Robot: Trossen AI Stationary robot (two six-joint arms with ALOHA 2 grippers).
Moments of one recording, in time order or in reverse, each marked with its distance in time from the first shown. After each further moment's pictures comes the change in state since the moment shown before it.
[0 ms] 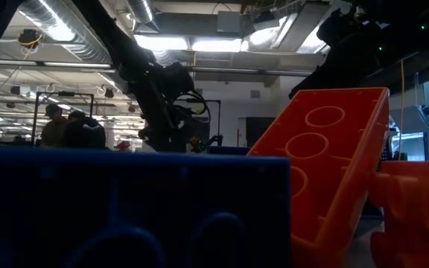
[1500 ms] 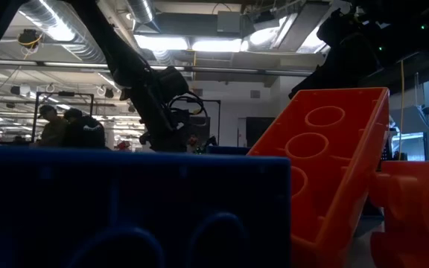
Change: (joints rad) left arm 0.045 0.004 -0.044 0.104 0.101 0.047; right arm 0.000 0.000 0.000 -0.001 -0.001 0.000
